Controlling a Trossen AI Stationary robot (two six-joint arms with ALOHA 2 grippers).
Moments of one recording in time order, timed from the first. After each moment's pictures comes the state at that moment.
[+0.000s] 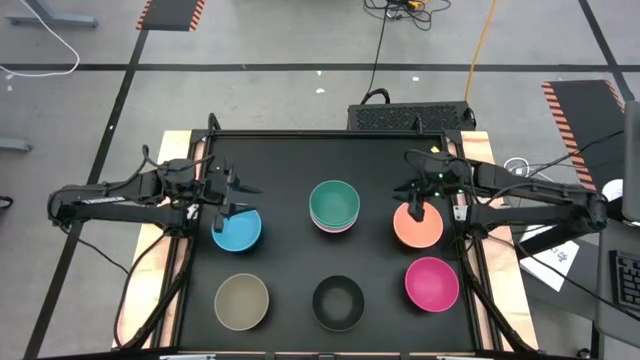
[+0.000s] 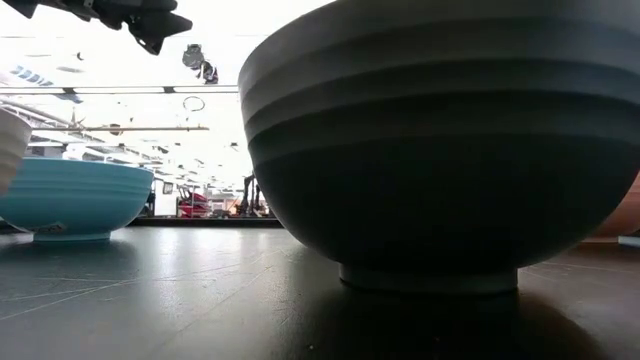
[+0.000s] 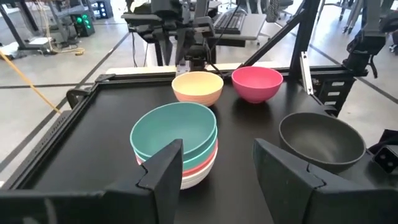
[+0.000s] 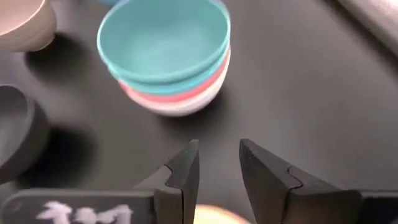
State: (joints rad) left arm 0.12 0.59 0.61 -0.26 0.18 0.07; right arm -0.29 0.81 0.68 -0.61 -0.12 0.15
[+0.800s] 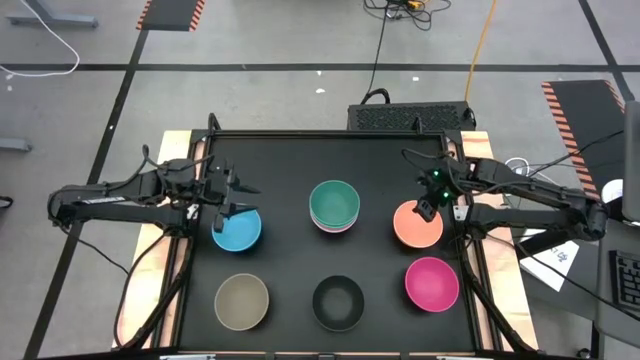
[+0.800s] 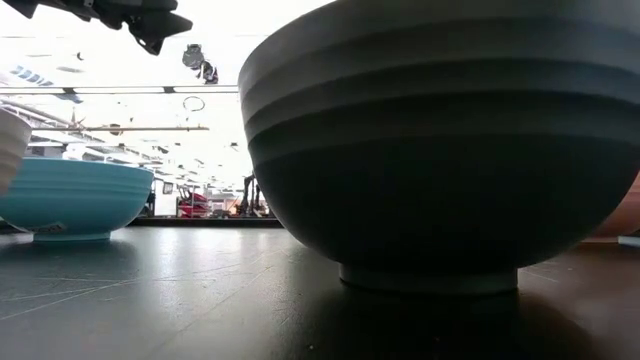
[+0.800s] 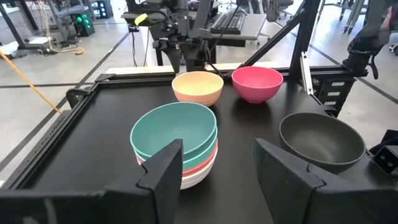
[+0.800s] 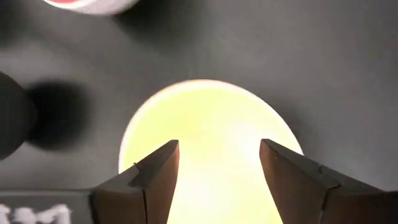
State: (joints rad) left arm 0.12 0.59 0.61 -0.26 0.18 0.07; right arm -0.44 0.82 0.68 -1.01 -0.24 0.37
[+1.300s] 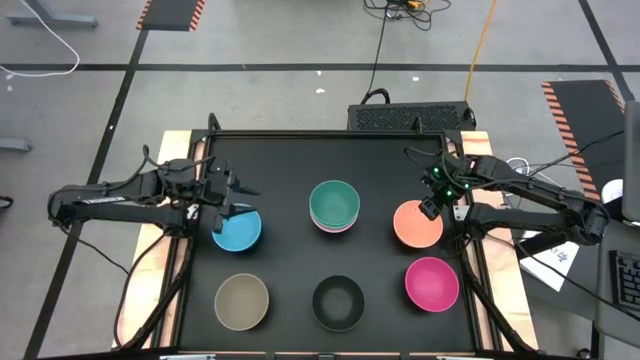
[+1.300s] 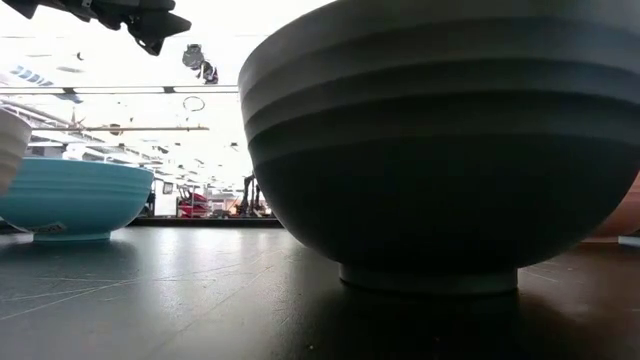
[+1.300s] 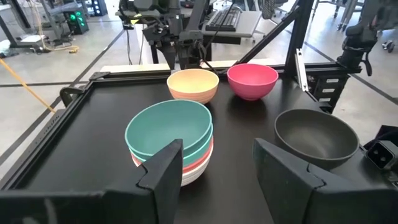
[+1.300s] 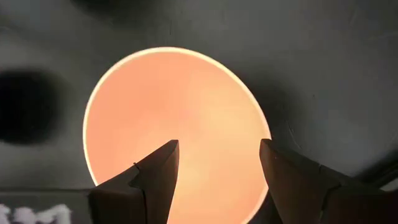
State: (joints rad) left arm 0.12 0.60 0.61 -0.27 0.21 0.08; right arm -0.53 0.84 0.68 -1.14 -0.23 0.34
